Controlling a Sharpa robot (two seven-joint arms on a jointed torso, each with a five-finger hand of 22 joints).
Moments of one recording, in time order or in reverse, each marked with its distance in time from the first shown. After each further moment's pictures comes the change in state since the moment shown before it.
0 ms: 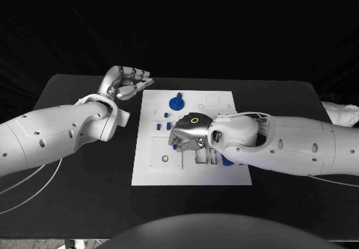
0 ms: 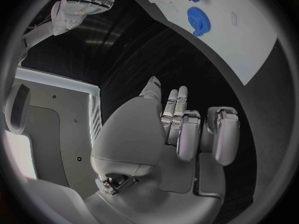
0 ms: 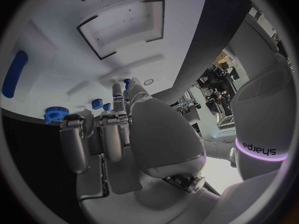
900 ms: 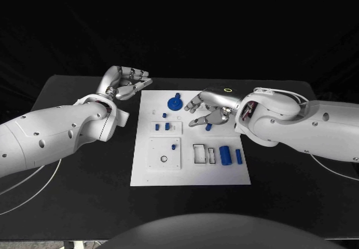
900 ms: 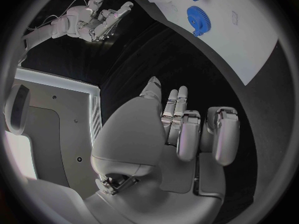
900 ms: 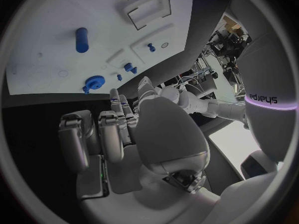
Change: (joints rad) left arm 0.000 0.011 0.000 -0.013 -0.001 0.000 0.000; left_hand 0.000 0.000 0.000 0.000 0.000 0.000 0.000 0.000 0.000 0.000 0.000 0.000 0.000 0.000 0.000 0.000 0.001 0.000 0.000 0.000 0.000 0.000; right arm 0.119 -0.207 0.000 0.069 0.324 -0.168 0.000; right_hand -0.120 -0.019 -0.081 0.044 0.000 -0.131 0.097 0.000 -0.001 -0.161 0.029 0.000 0.002 -0.001 0.016 0.000 0.000 0.000 0.000 0.021 0.000 0.001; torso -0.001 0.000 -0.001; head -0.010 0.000
